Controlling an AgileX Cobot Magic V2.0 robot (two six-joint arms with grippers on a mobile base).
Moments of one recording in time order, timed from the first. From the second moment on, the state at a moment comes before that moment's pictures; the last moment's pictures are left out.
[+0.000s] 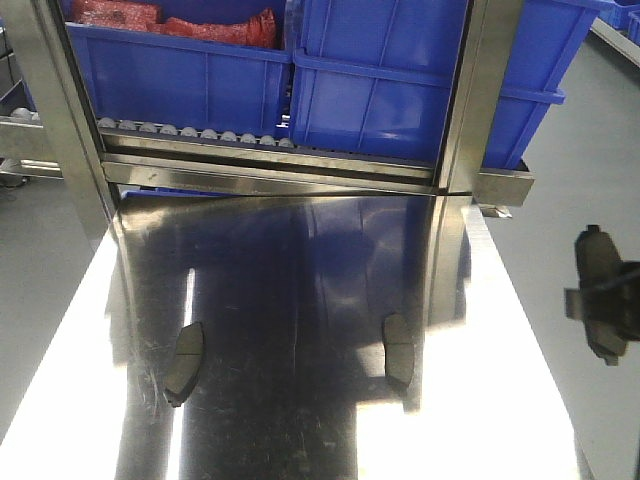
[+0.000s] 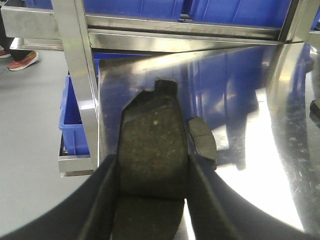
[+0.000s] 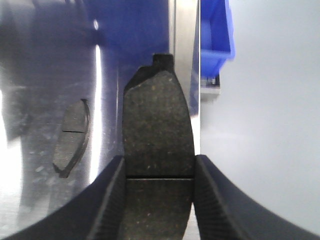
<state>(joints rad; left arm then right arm) -0.09 0.11 -0.40 -0.10 0.74 0.07 0.14 0.94 -0.79 -0.04 0.68 0.12</state>
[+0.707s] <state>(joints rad) -0.09 0.11 -0.40 -0.10 0.74 0.07 0.14 0.29 -0.40 0.00 0.52 0.07</state>
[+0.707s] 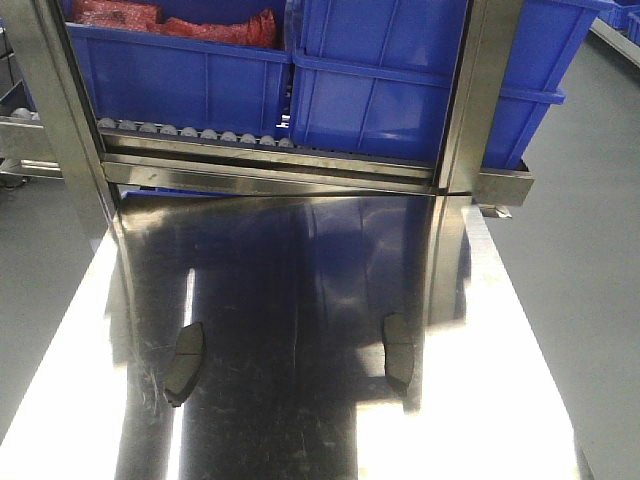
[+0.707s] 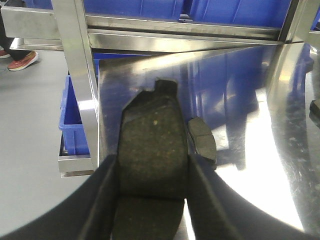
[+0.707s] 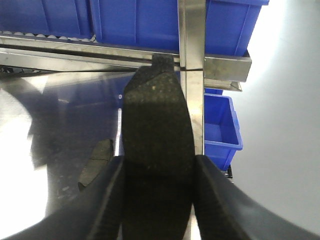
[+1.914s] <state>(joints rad) -0.09 0.11 -0.40 -0.10 0.74 0.07 0.14 0.28 -0.40 0.01 0.53 0.06</state>
